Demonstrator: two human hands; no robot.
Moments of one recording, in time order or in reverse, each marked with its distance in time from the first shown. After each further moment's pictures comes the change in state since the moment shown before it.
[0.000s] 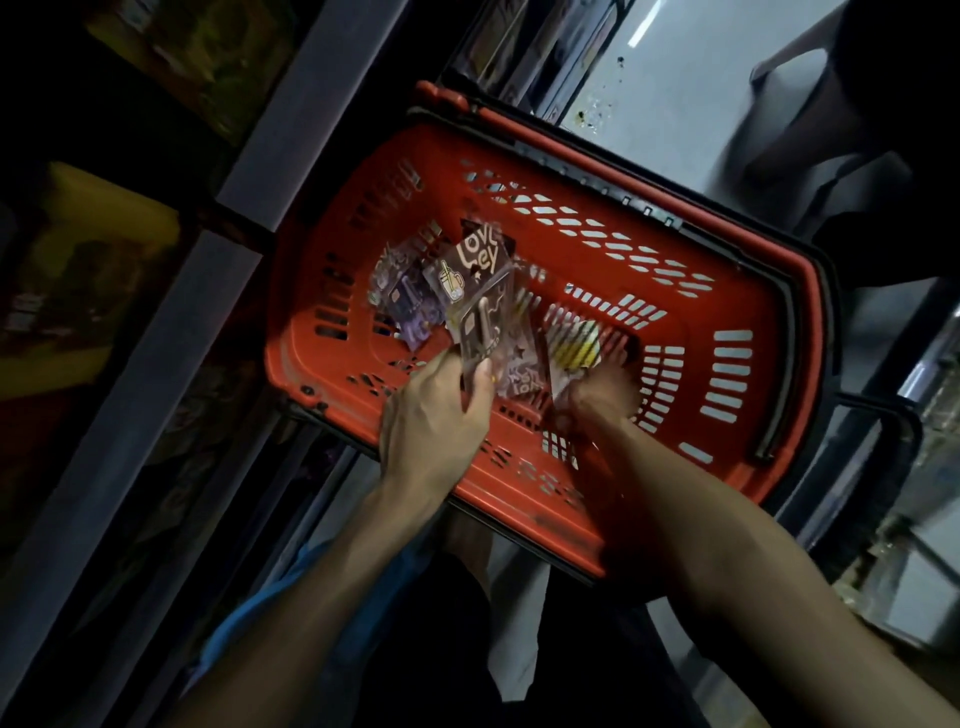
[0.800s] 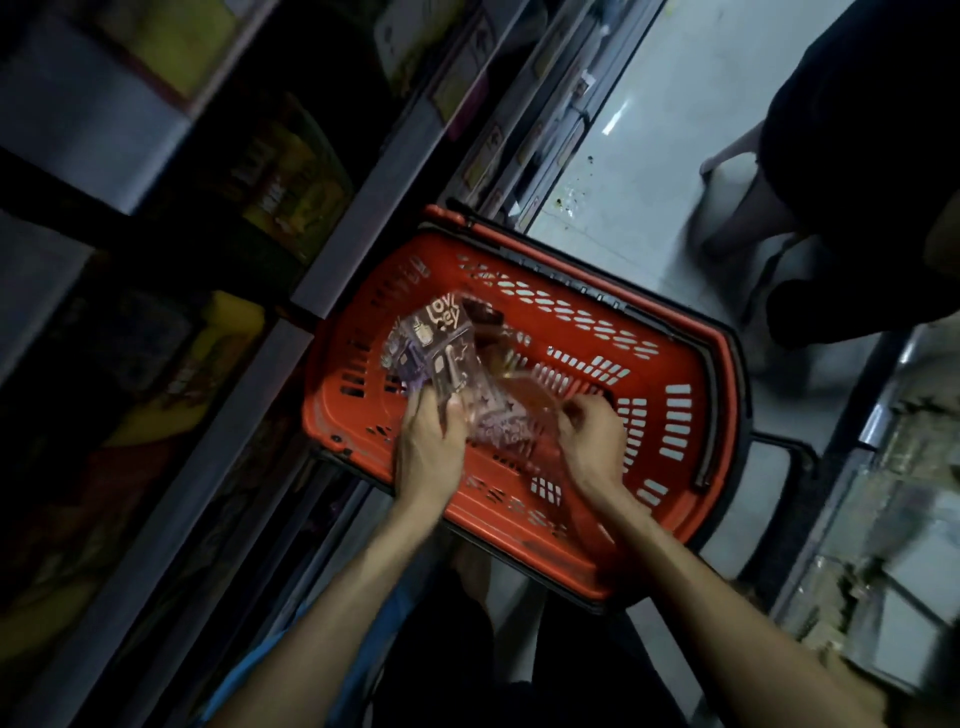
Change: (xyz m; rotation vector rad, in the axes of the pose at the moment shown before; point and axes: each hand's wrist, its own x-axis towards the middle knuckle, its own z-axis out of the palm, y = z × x) left_hand 0.008 0.005 -0.009 -0.294 -0.009 -0.221; right_hand -0.092 -0.006 -0.094 0.227 0.154 -0.499
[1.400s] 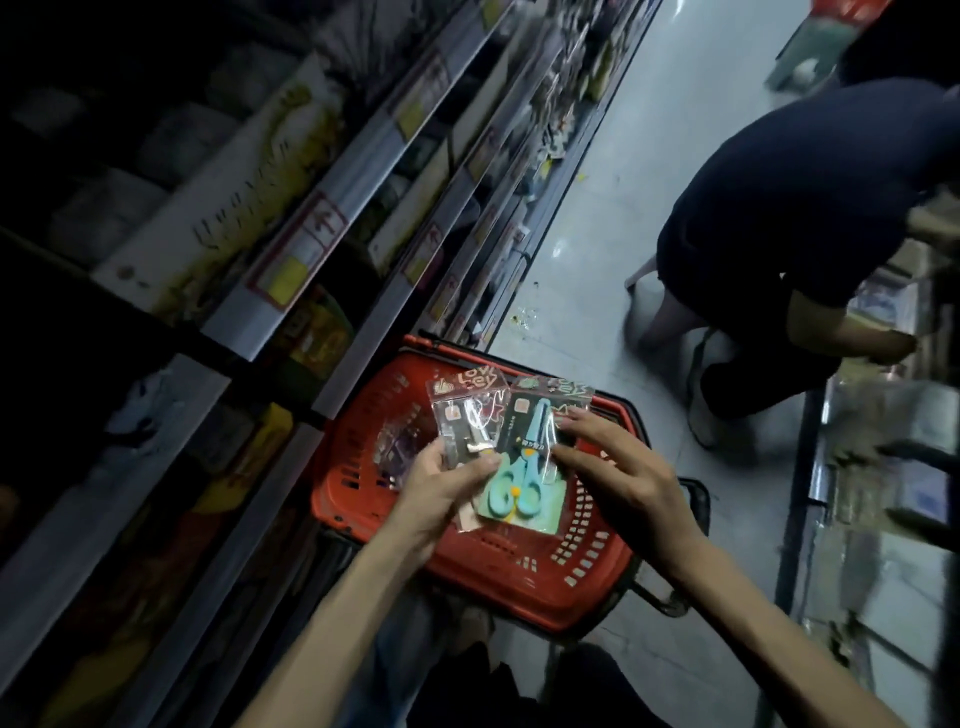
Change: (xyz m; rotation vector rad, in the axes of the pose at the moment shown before) left_hand -0.041 0.123 -0.064 -0.846 -0.500 -0.229; right_hand -0.062 -0.053 -0.212 -0.001 0.251 -1.011
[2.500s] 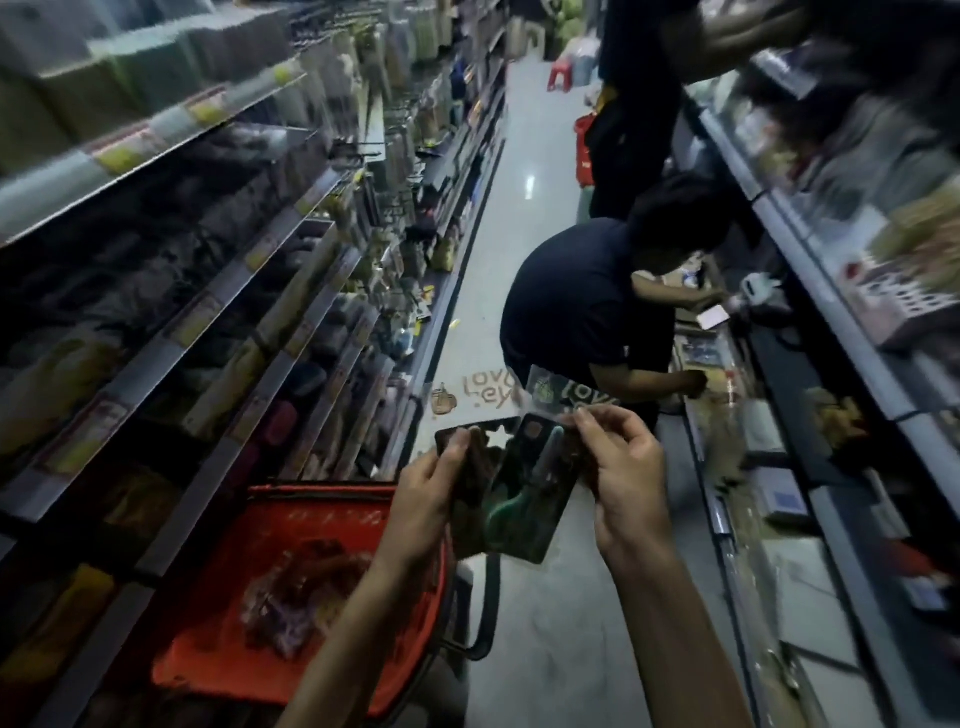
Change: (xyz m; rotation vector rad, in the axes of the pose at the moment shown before) left_hand -0.124 -0.006 0.315 0.422 -0.153 0.481; right_hand -0.095 -0.001 -0.261 1.072 0.986 0.980
